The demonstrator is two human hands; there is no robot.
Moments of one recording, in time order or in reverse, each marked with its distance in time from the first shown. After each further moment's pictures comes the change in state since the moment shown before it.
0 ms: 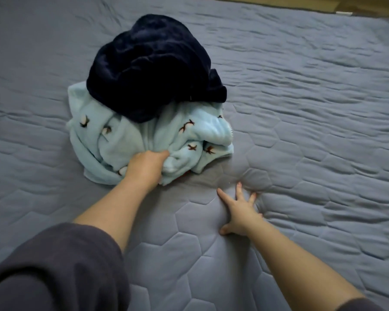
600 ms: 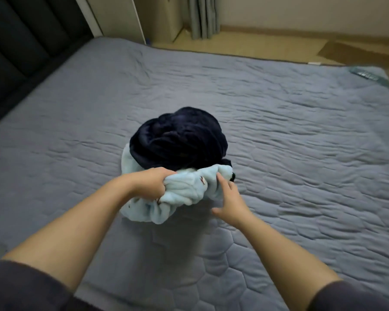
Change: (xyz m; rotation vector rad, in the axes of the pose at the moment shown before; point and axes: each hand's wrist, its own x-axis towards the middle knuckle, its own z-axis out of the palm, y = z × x) left_hand -0.190 0.032 -0.231 -0.427 -0.468 0.162; right_hand -0.212 -0.042 -0.108 0.377 0.258 -0.301
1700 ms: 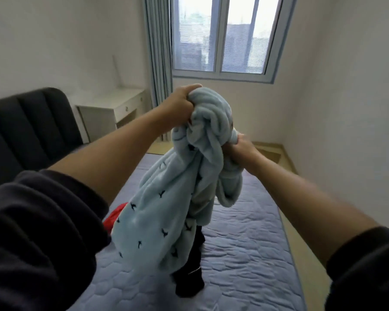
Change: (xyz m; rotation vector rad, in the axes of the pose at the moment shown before) left_hand -0.387 0.465 -0.129 -0.270 0.784 0.917; right_hand -0.422 -0.217 -0.427 0.298 0.501 -0.393
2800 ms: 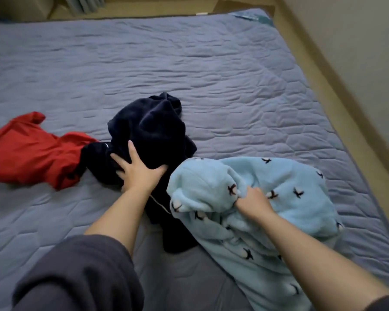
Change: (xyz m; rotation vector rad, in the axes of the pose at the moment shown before) left_hand -0.214 -0.657 0.383 0.379 -0.086 -1.152; right_hand -0.074 0.660 0.257 -0.520 -0.200 0.955
